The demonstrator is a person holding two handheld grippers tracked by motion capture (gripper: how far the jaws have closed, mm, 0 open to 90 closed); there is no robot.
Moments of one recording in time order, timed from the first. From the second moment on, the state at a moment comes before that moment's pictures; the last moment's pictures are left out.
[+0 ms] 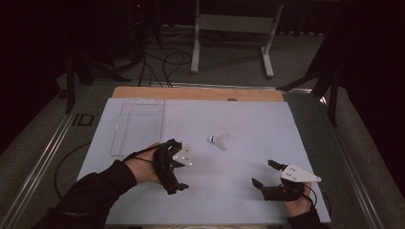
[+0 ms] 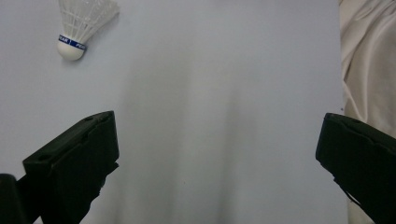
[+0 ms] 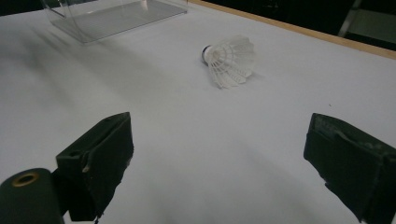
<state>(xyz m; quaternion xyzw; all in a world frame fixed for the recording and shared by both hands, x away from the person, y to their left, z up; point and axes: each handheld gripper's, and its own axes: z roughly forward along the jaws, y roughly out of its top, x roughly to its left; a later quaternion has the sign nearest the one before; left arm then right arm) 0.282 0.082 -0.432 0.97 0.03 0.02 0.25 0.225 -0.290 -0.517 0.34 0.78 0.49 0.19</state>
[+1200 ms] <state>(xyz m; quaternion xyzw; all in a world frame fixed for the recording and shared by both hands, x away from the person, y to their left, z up) 0.328 0.034 -0.440 0.97 -0.08 -0.02 0.22 0.226 -0.290 -0.518 0.34 0.78 0.49 0.19</state>
